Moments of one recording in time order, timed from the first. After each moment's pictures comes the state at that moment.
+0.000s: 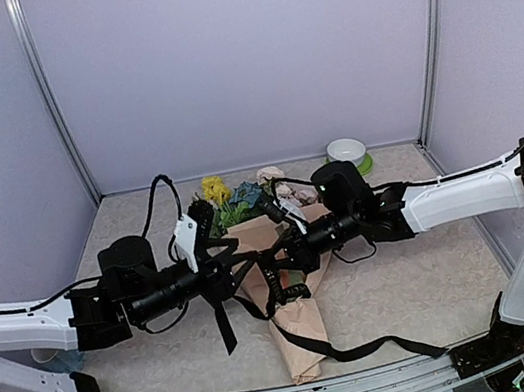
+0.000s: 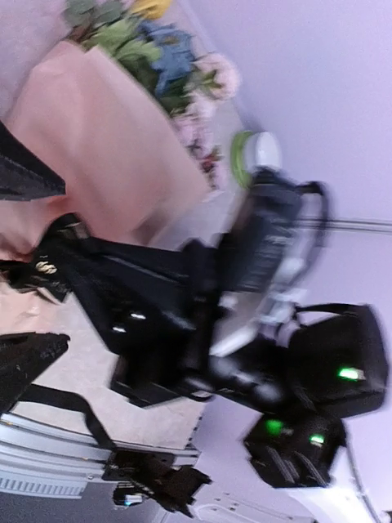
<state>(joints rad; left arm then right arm) -1.12 1.15 0.67 0.35 -0.14 -0.12 0.90 1.66 1.05 0.13 -0.61 0.16</state>
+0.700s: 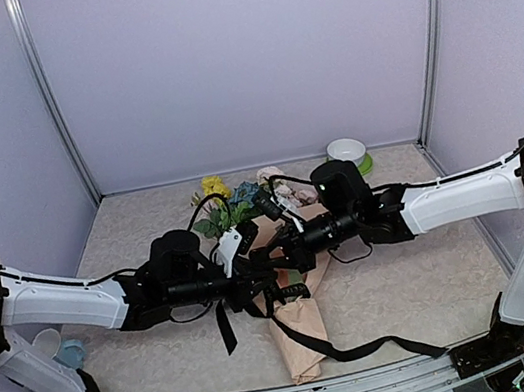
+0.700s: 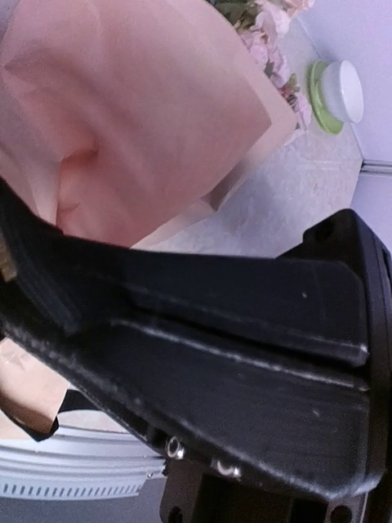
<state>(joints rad) -0.98 1.49 0.69 0.42 0.19 -0.12 0.92 1.66 1.05 0.19 -0.62 0.20</state>
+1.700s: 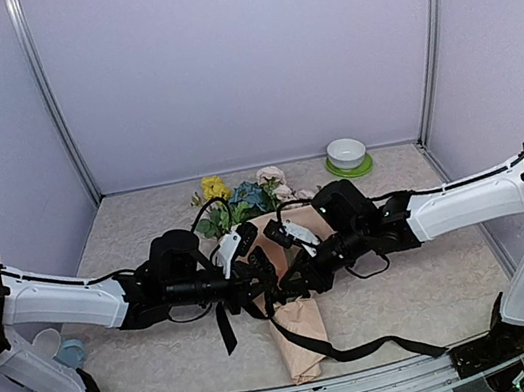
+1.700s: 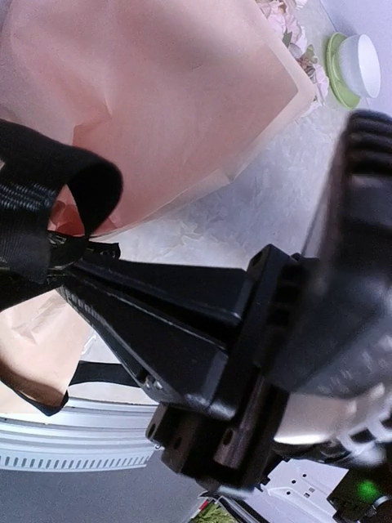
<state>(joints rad) -0.95 1.49 0.69 0.40 0.32 -0.17 0.94 1.61 0.99 -0.05 -0.46 0.10</state>
